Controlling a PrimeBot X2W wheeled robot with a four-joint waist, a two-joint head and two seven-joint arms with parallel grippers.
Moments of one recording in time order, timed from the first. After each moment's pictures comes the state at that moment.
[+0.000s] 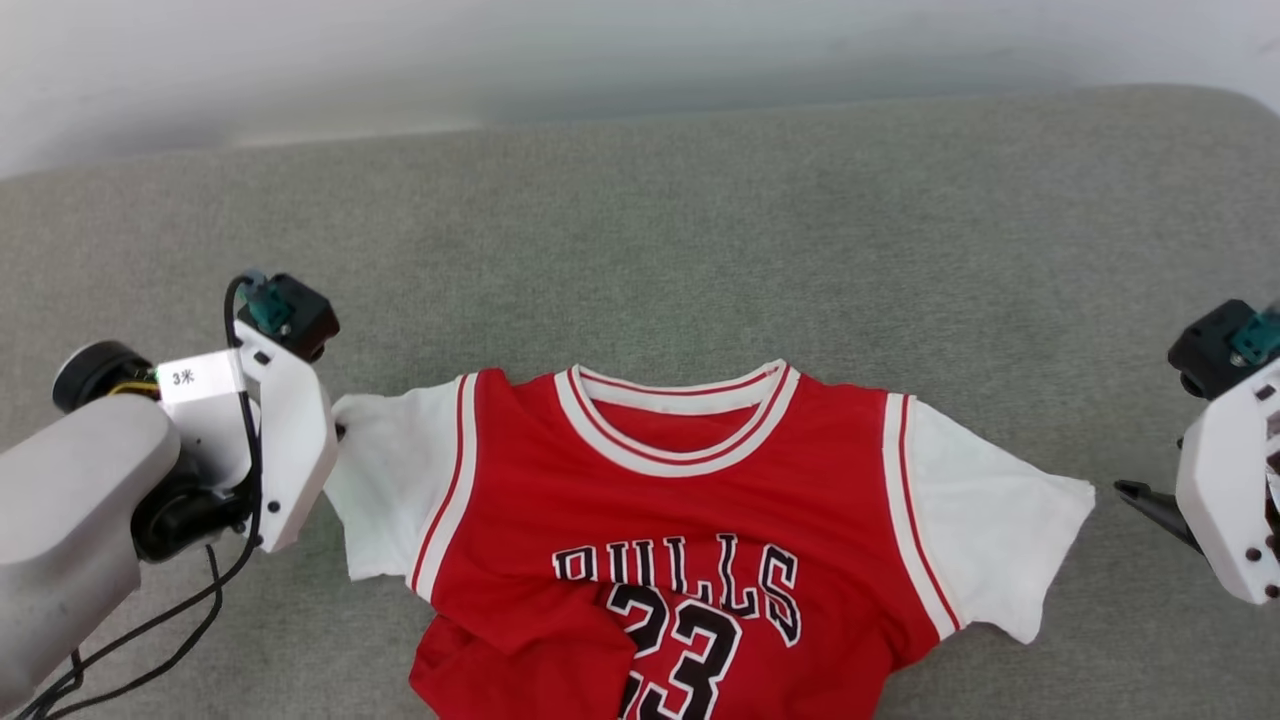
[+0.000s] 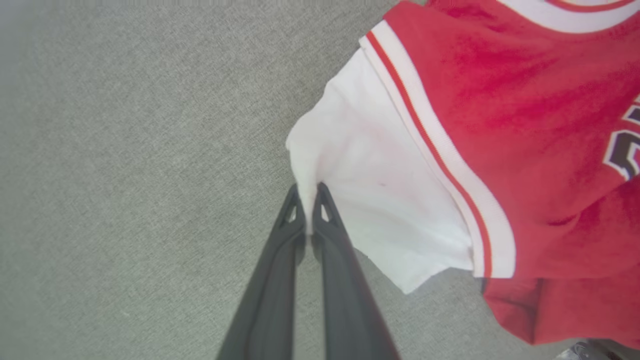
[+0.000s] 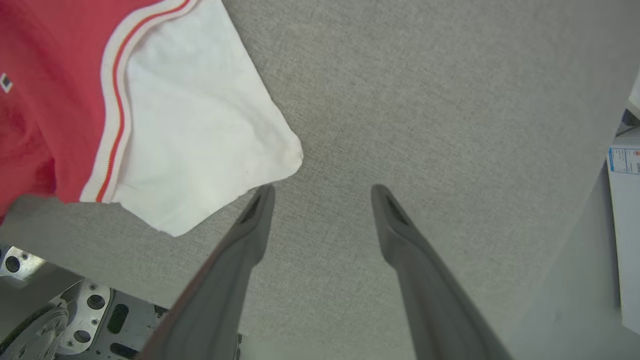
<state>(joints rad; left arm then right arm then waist) -0.96 0.86 -1.24 0.34 -1.06 -0.09 0.51 -0.45 -0.86 0.49 -0.01 0.74 0.13 0.86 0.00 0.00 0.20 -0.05</state>
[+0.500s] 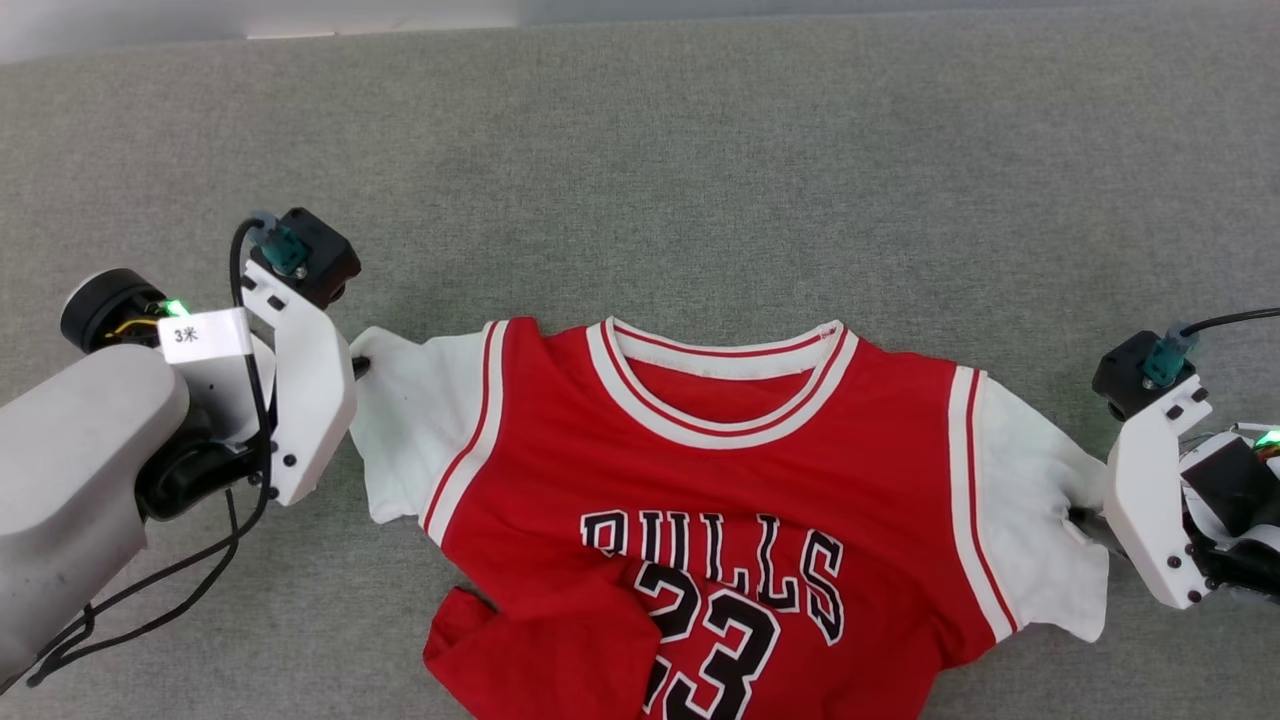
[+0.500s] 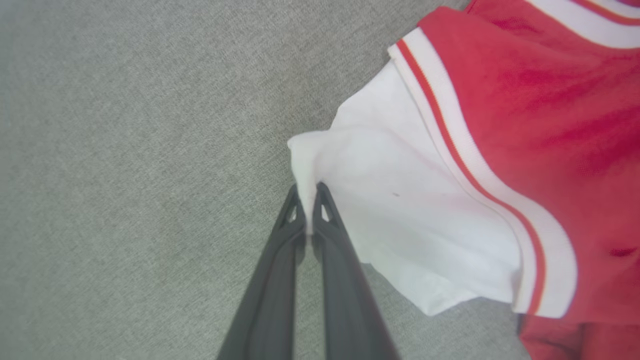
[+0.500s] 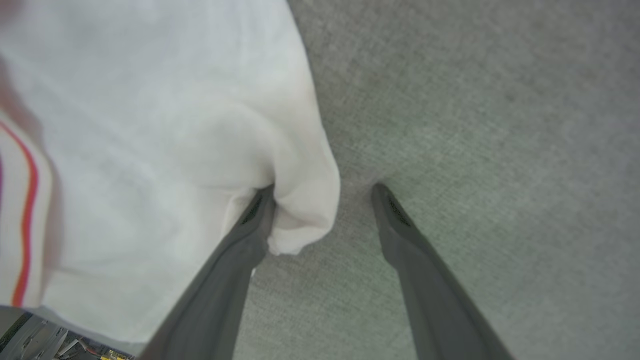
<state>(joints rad) -1.04 0.86 -1.22 0.25 -1.01 -0.07 0.50 -0.60 -0.79 0.79 0.24 0.76 0.13 0.81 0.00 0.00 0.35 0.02</state>
